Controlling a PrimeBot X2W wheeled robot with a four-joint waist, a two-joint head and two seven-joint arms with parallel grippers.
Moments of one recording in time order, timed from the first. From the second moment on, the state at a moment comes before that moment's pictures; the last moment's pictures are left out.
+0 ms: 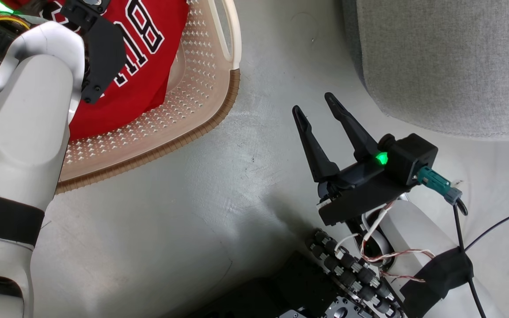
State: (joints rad) left arm -1.19 0.27 -0.53 0.83 0.05 -0.09 0.48; right arm -0.56 -0.05 0.50 0.33 0.41 0.05 -0.25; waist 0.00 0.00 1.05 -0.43
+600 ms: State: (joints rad) left arm -1.19 0.26 -0.53 0.85 0.03 -0.10 0.48; right arm -0.59 -0.05 0.49 0.35 0.41 0.05 -0.25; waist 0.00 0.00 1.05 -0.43
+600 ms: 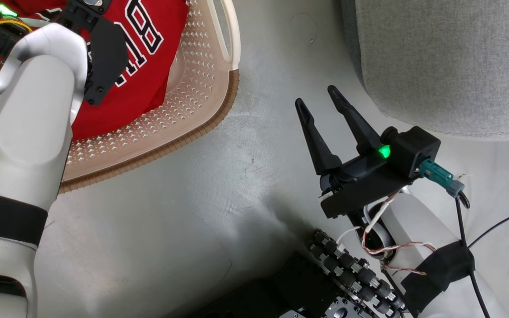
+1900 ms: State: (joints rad) left arm -0.97 0.05 -0.48 0.86 -0.18 -0.09 0.15; right arm -0.49 -0.12 0.25 0.47 0.30 0.07 -0.25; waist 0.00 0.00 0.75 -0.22
